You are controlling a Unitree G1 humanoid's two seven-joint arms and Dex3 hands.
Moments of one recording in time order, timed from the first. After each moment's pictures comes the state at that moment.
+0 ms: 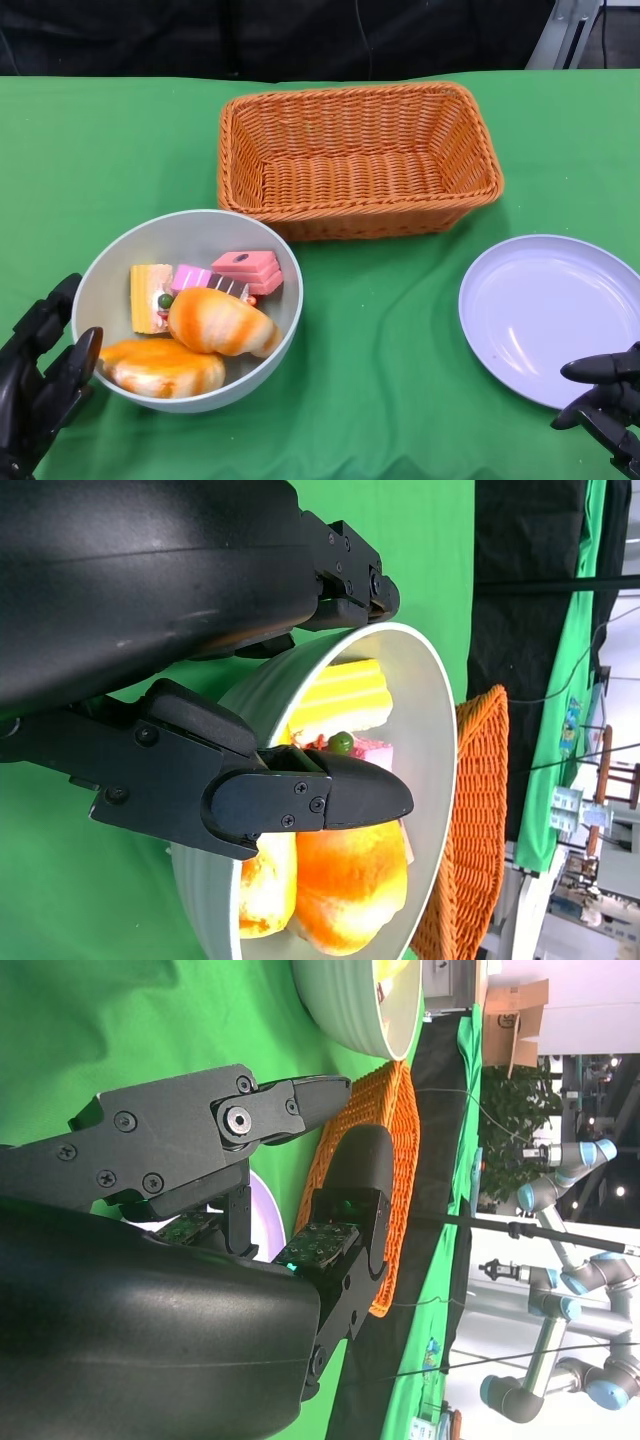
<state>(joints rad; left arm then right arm) -0.07 0.15 0.26 0.49 -0.32 -0.20 -0.38 0.24 -0.10 -0.15 0.19 0.31 -0.56 0.47</state>
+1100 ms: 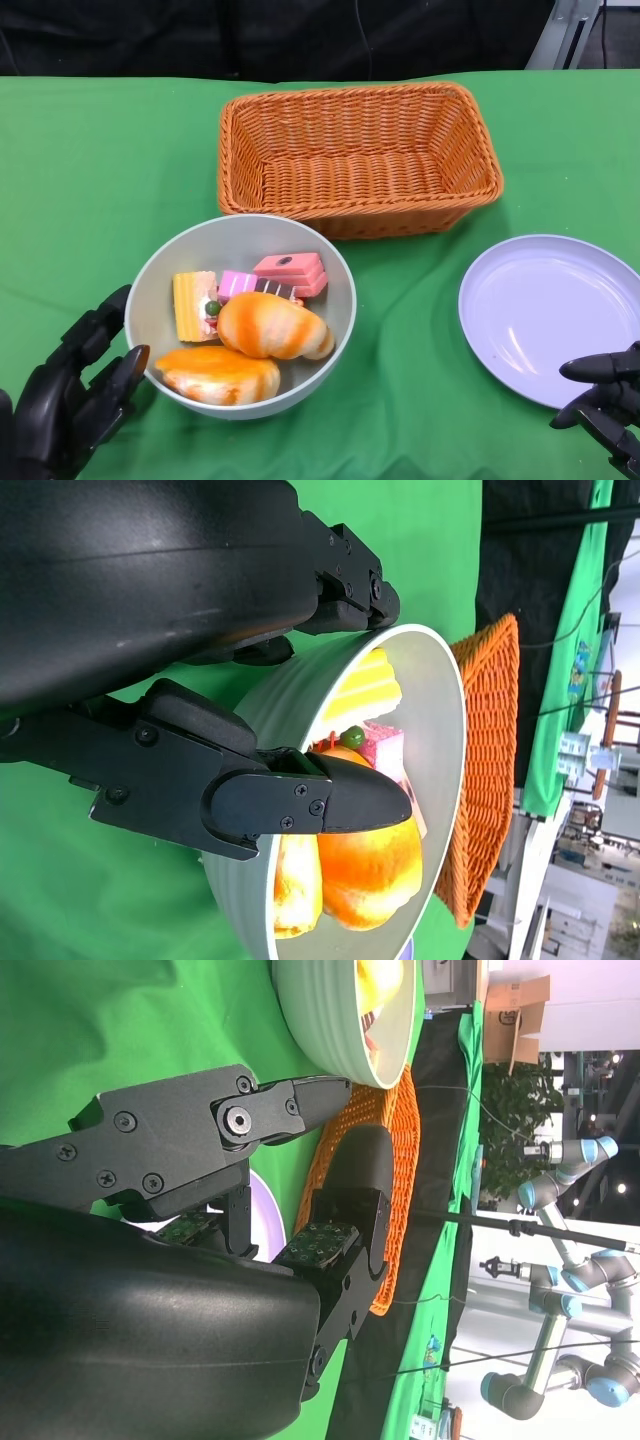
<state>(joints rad) 0.01 0.11 0.18 0.37 -0.32 -0.16 -0.38 0.24 -0.10 -0.14 0.19 0.31 -0.56 0.45</state>
